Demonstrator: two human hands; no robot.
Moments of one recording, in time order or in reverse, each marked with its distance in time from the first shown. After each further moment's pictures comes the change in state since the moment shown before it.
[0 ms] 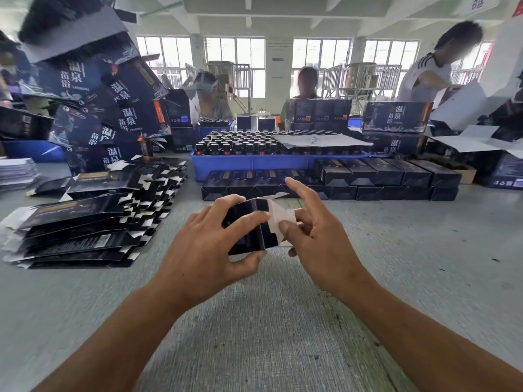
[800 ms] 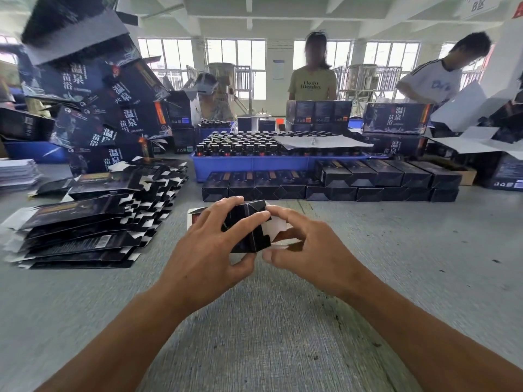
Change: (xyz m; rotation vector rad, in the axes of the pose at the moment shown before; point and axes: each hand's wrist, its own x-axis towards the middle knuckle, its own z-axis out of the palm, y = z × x) left_hand -0.004 0.000 0.008 -0.070 0.009 -0.042; right_hand -0.005 -0.006 -0.007 -0.087 -0.246 0.016
